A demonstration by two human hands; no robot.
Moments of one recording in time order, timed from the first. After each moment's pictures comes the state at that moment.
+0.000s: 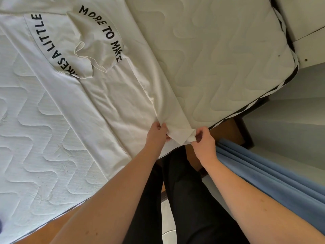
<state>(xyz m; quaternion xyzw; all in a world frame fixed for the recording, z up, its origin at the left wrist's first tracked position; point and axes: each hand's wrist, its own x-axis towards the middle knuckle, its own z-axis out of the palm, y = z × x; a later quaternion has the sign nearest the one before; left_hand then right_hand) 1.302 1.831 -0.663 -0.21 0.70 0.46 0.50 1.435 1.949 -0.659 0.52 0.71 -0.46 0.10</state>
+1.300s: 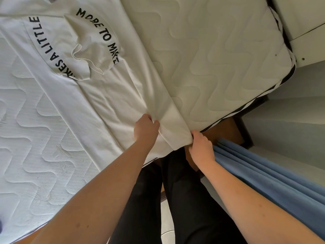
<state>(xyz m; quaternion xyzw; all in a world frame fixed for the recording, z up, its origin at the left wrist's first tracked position) 1.266 1.827 -0.664 -0.02 0.90 0.21 0.39 1.436 1.950 -0.656 0.39 0.84 -0.25 0.28</state>
